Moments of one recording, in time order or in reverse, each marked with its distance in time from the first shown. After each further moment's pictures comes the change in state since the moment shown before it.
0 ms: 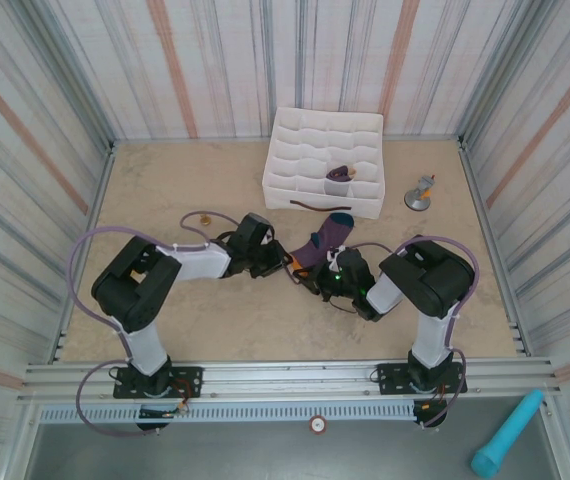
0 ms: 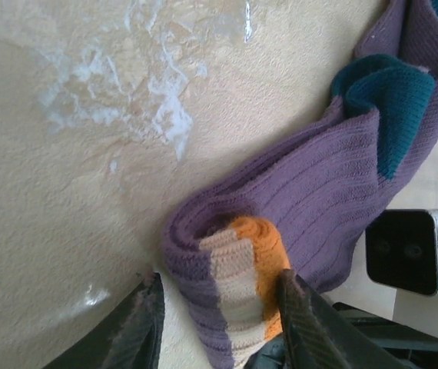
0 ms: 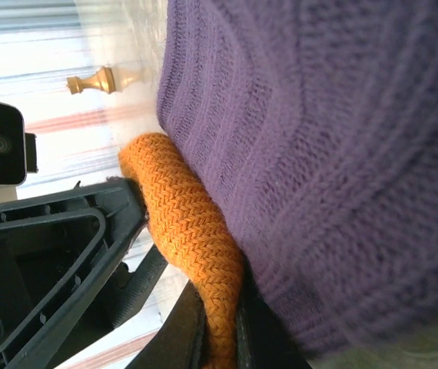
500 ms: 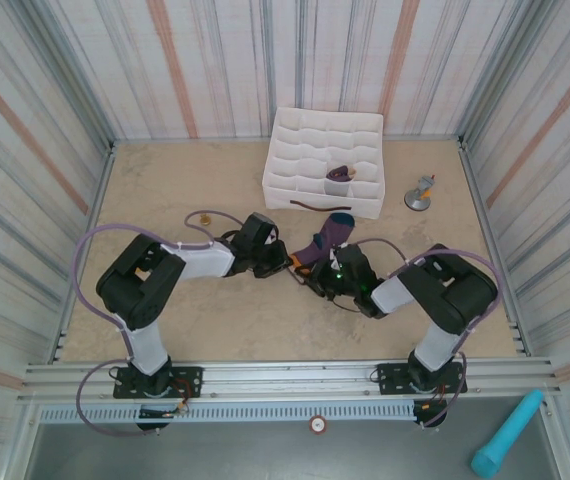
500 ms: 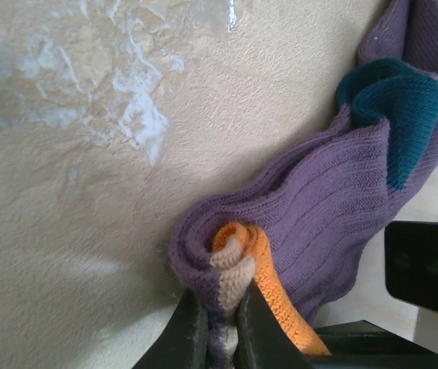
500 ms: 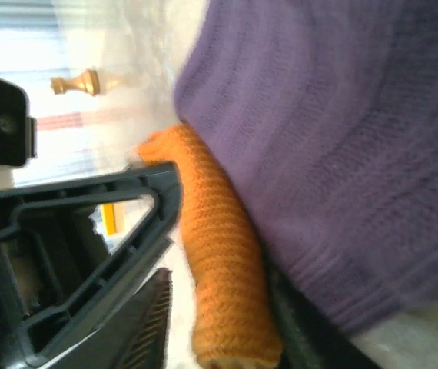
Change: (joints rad) left arm -0.011 0.019 0.024 -0.015 -0.001 -0.002; right arm 0.018 -0.186 0.025 -0.285 0.068 -0.106
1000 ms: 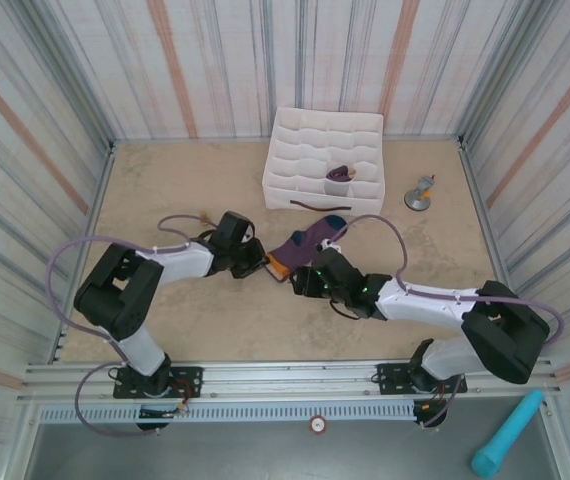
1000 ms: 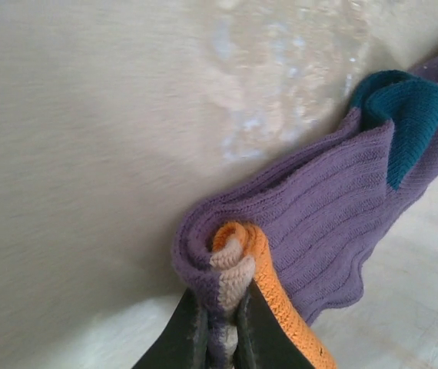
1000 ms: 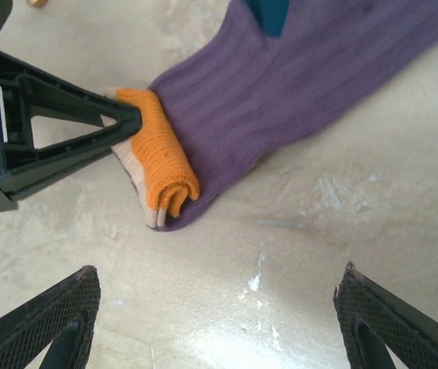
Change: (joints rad) left arm 0.136 -0.147 -0.118 -0.092 -0.010 0.000; right arm 0.274 -0.341 0.208 -0.772 0.477 -0.524
